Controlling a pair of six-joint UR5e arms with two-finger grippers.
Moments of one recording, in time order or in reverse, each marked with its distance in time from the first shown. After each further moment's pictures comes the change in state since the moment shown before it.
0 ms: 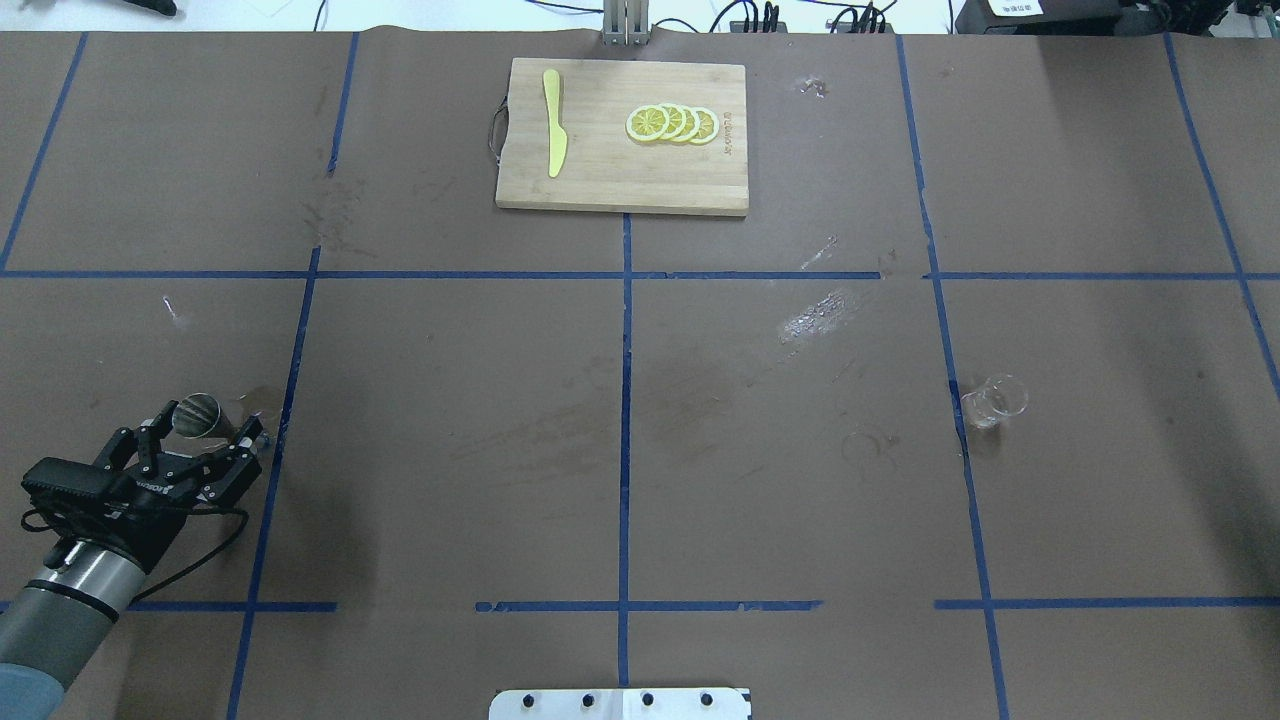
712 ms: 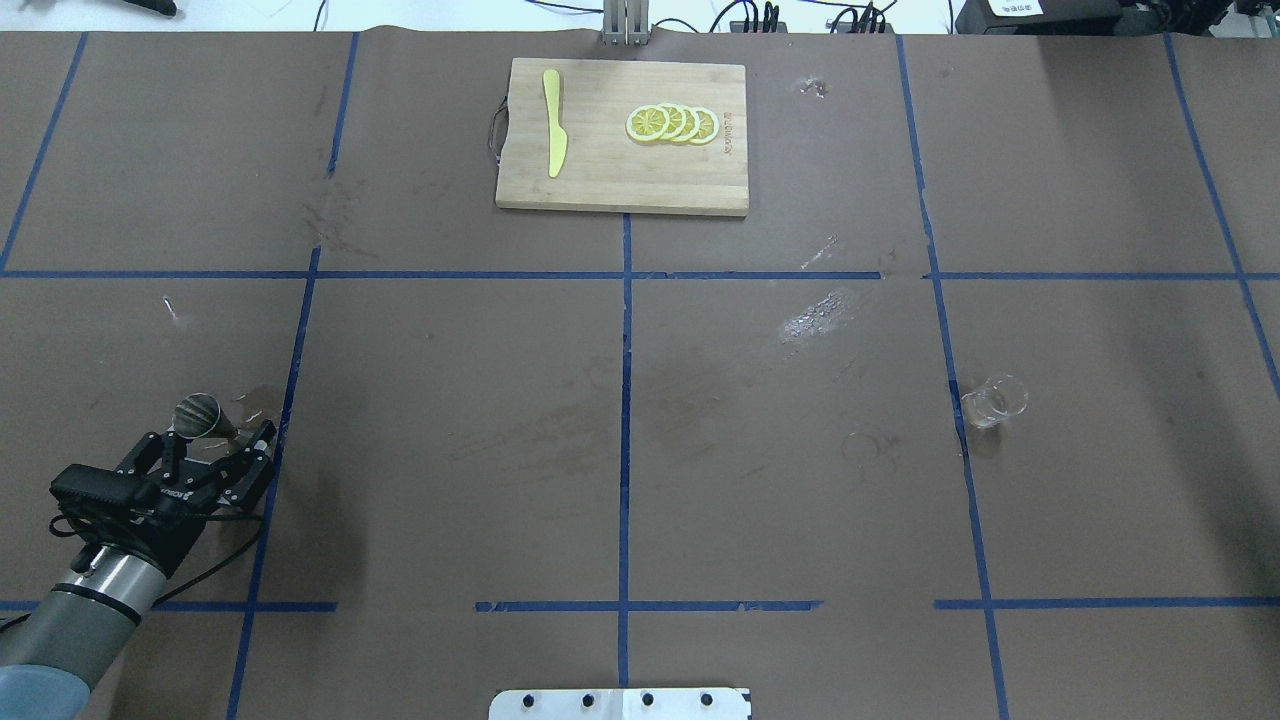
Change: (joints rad) left arm 0.009 -0.034 0.043 0.000 0.001 -0.001; right arm 0.000 0.000 -0.003 0.000 0.000 0.000
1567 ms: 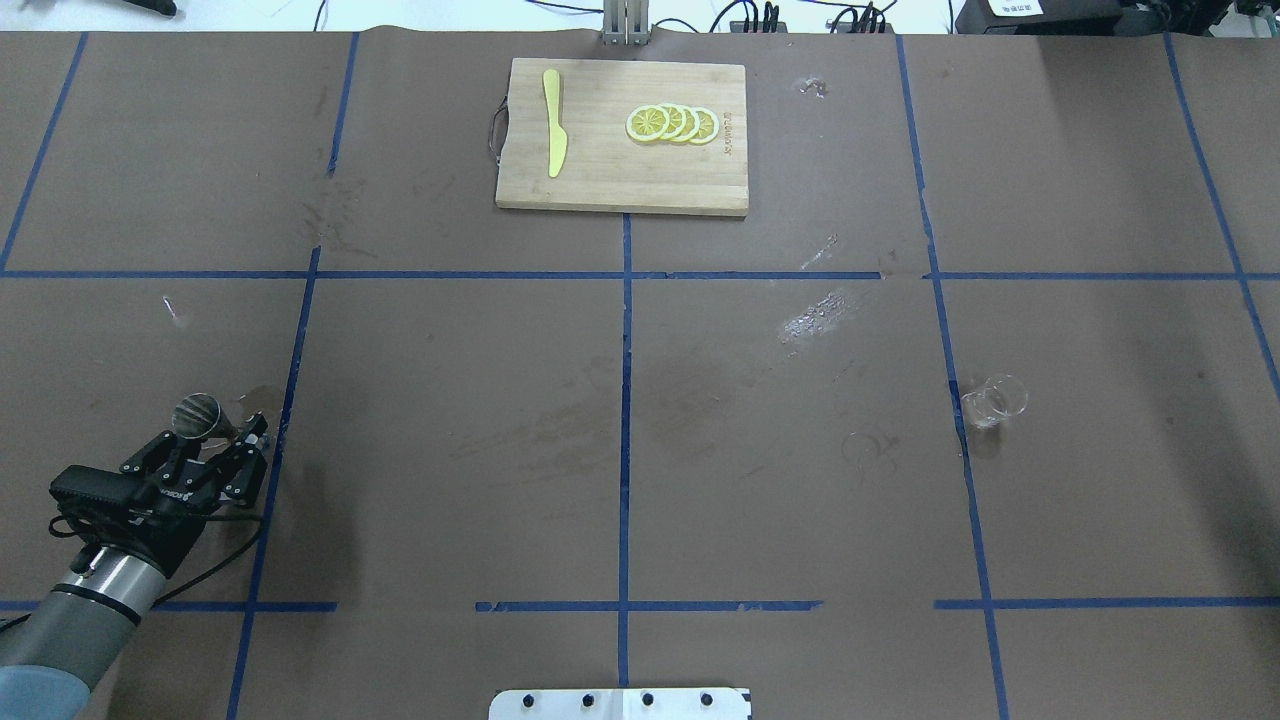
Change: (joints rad) left arm 0.001 -0.001 0.004 -0.008 0.000 -0.013; right arm 0.000 0.000 -0.001 0.000 0.000 0.000
